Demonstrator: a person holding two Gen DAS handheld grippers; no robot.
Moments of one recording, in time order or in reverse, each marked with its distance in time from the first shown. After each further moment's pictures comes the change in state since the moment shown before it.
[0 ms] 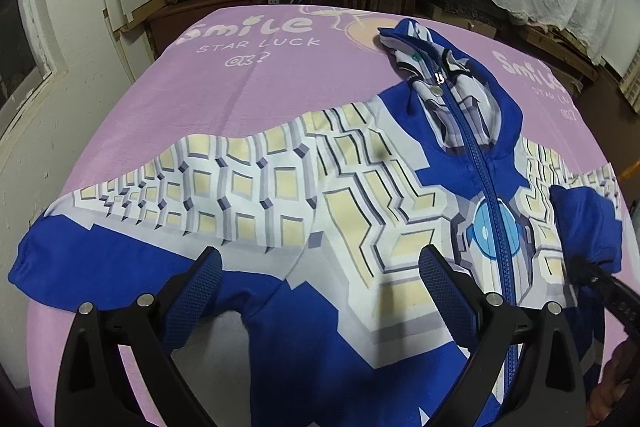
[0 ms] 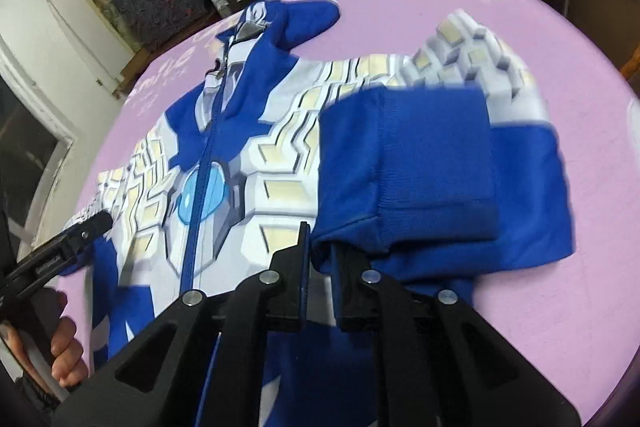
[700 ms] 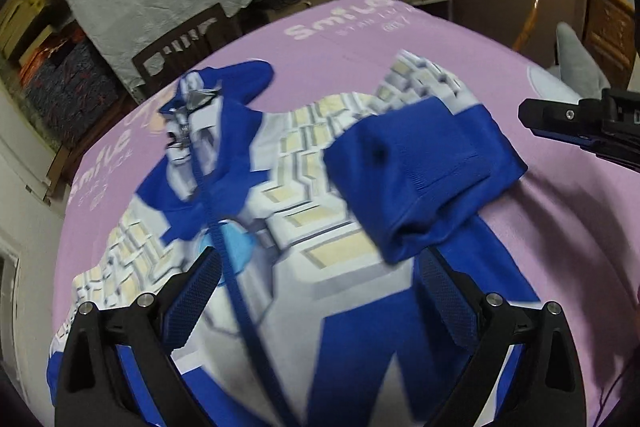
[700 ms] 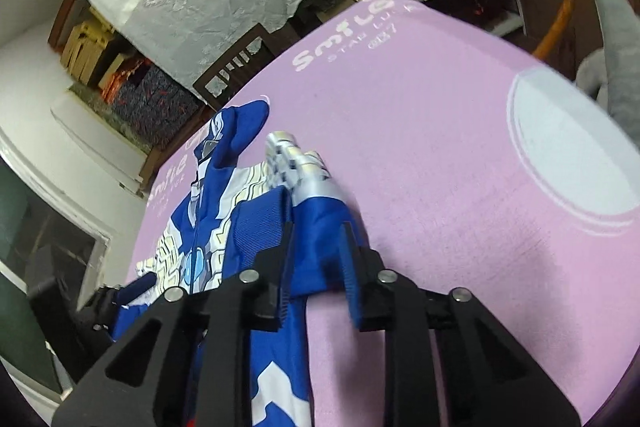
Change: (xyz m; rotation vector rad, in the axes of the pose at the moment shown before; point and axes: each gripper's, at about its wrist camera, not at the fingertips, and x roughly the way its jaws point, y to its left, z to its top) left arm -0.018 -0.218 -0.041 0.574 -0.074 -0.078; right arm -0.087 -0.136 -0.004 0.289 -0.212 0.128
